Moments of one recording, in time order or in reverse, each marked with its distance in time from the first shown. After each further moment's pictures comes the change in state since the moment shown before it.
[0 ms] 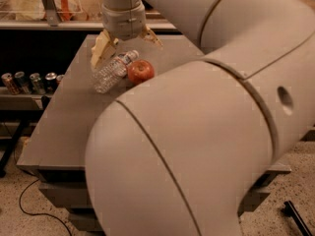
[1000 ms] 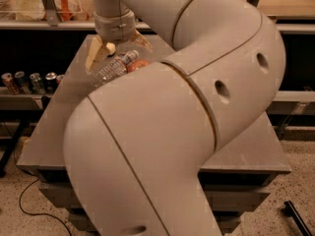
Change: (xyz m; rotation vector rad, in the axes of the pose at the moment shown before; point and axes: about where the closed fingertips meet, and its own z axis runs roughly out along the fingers) arm -0.035 0.012 0.027 0.000 0.005 -0.047
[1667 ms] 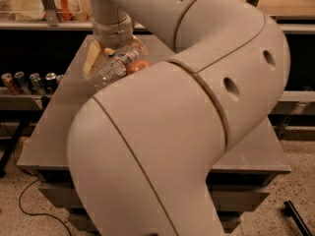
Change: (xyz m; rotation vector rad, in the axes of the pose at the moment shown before) arm -0.009 0.008 0.013 -0.004 -0.040 -0.063
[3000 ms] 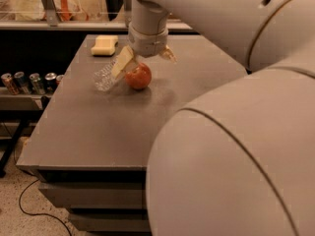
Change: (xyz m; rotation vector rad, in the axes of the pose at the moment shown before) arm 0.058 -0.054 0.004 -0.036 -0.091 0.140
